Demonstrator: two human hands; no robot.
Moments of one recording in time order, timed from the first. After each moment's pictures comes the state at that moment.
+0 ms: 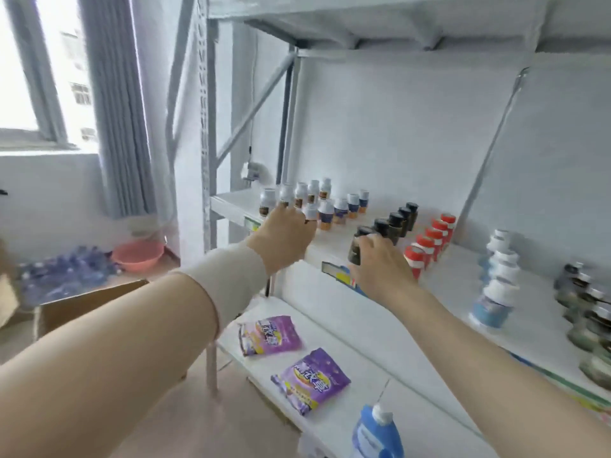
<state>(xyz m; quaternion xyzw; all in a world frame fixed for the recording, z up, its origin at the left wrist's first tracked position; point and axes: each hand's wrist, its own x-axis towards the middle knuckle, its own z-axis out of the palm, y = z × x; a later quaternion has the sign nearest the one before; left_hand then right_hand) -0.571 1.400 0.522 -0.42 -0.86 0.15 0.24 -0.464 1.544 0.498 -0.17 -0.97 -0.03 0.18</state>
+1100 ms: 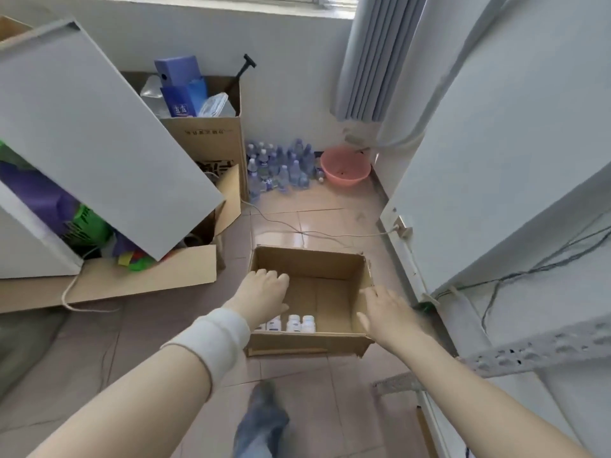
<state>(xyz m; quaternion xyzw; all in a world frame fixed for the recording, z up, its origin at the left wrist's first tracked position) -1.141 0.992 0.177 -0.08 -0.98 -0.01 -0.18 -1.151 1.221 0.184 0.14 -0.97 0.00 -0.19</state>
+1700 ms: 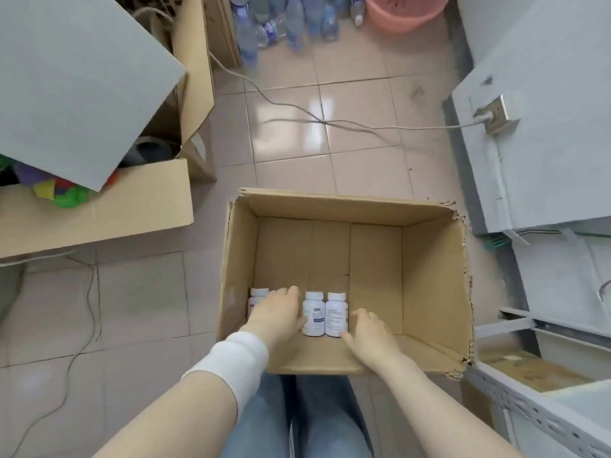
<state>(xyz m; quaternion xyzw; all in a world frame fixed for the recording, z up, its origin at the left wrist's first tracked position) -1.249 0.993 -0.138 0.04 -0.87 -0.18 -0.46 -1.249 1.167 -0.132 -0.04 -0.86 0.11 -0.50</state>
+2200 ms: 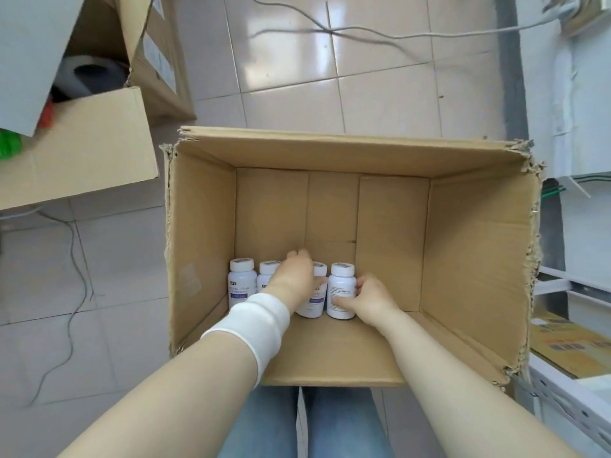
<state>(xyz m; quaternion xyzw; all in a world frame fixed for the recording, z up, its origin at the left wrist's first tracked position) -1.277 1.037 -0.227 0.16 -0.80 -0.23 -0.53 -1.265 1.179 -0.223 -0.23 -0.76 0.24 -0.55</state>
